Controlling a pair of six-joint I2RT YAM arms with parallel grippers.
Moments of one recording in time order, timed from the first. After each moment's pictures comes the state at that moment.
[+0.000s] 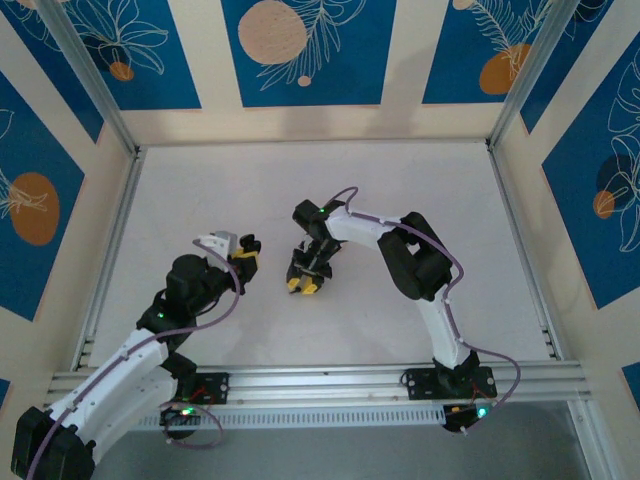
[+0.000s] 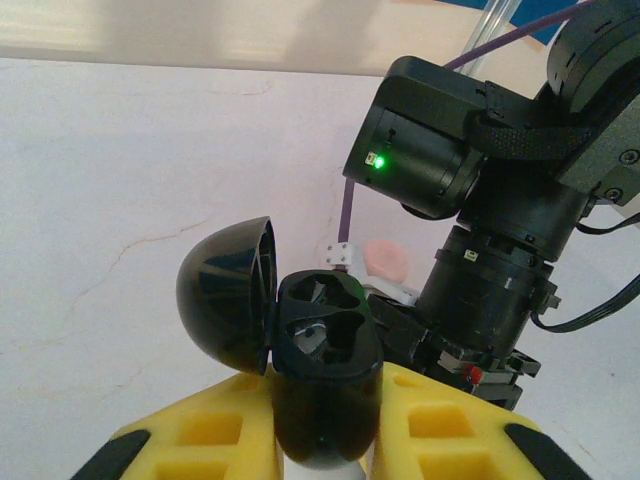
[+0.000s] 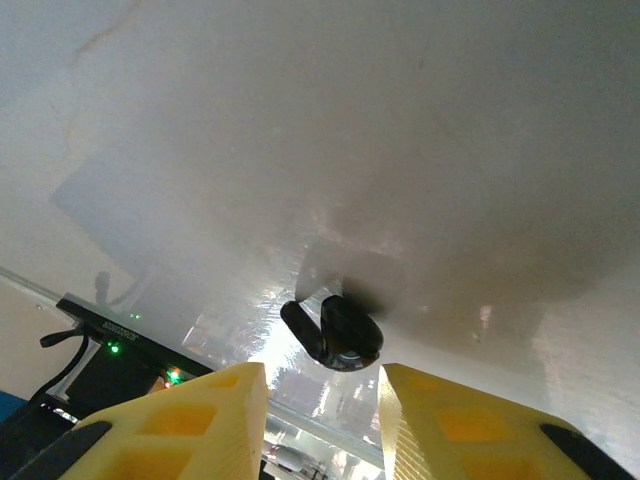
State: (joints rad) left arm -0.47 0.69 0.36 0.03 0.15 -0.28; right arm 0.73 2.18 1.59 -0.96 -0.66 0.81
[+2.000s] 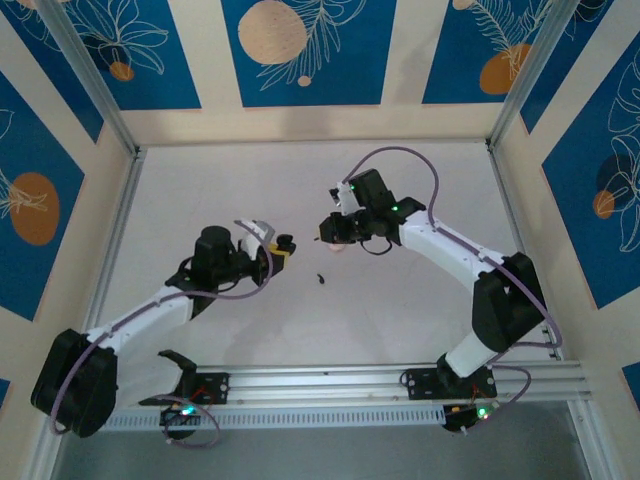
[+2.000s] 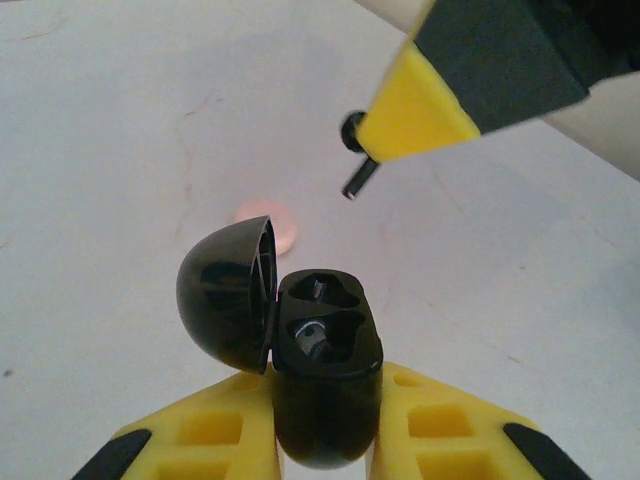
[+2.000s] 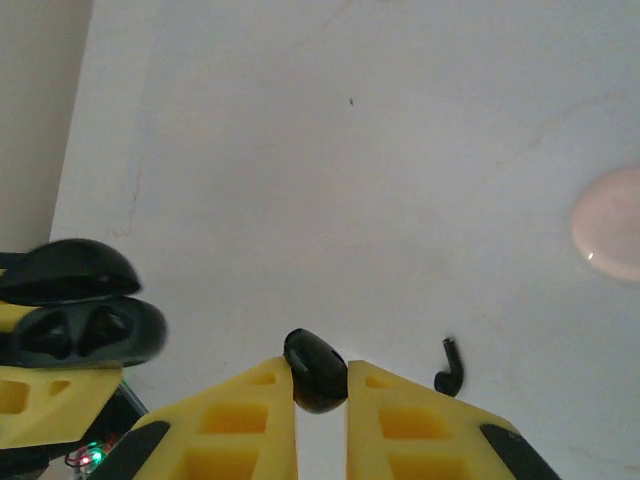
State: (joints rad) left arm -0.47 1.14 0.53 0.17 0.52 -0.07; right arm 0.56 1.56 1.21 -0.52 -0.44 0.42
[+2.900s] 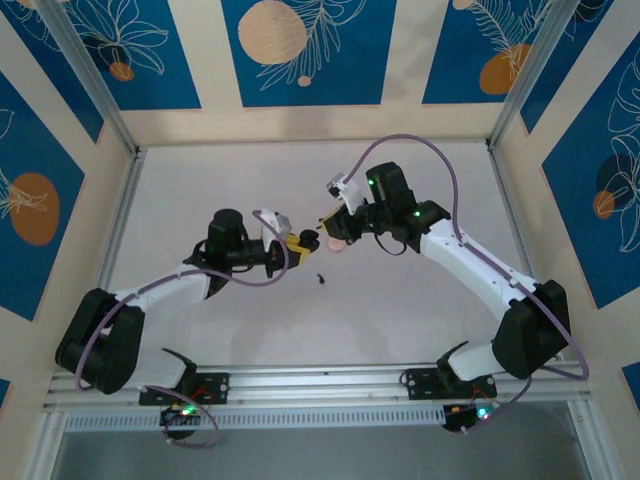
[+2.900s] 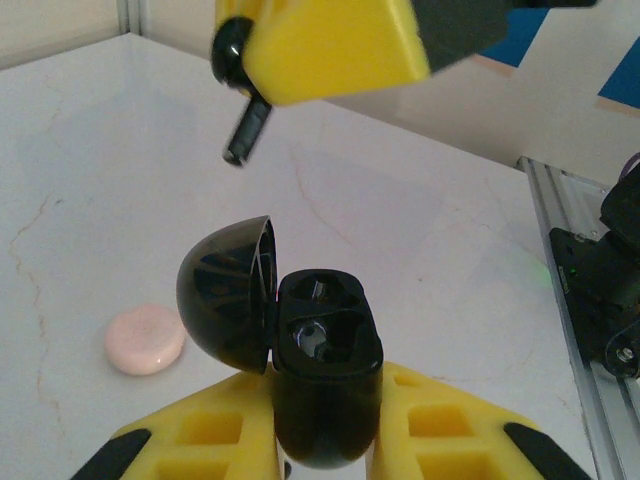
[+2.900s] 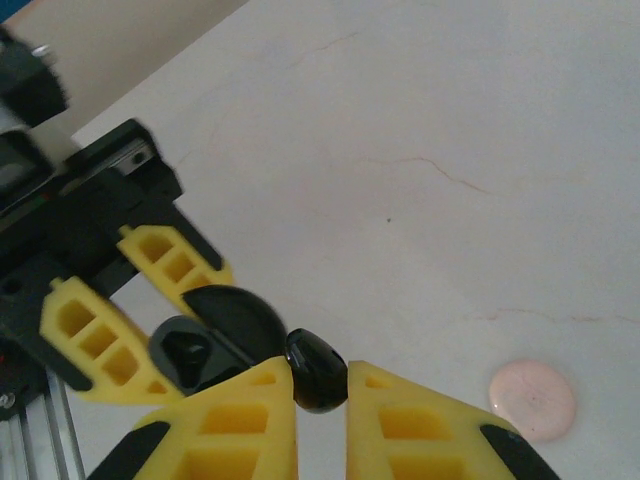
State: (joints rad) left arm -0.47 1.37 0.65 0.37 0.85 0.05; right arm 0.56 1.40 1.19 -0.49 -0.49 -0.06
